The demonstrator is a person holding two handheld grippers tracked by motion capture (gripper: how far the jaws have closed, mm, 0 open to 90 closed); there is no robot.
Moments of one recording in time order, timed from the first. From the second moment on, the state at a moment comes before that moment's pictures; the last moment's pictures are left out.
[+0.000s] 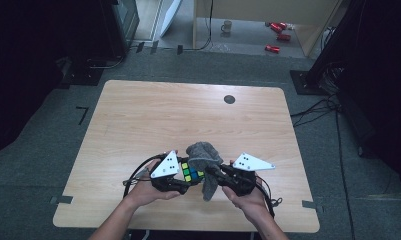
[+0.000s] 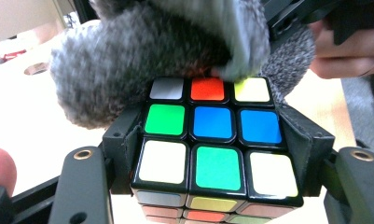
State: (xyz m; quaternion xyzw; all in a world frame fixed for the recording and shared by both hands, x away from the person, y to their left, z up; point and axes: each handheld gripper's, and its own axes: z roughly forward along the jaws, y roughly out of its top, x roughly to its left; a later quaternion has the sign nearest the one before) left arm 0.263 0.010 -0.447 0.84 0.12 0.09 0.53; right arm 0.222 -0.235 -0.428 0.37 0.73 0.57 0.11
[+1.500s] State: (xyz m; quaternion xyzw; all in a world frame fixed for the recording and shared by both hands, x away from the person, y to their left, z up) left arm 0.284 0.036 -0.445 0.75 0.21 0.07 0.62; right arm 0.266 -0.311 -0.471 0.53 0.62 0.52 0.26
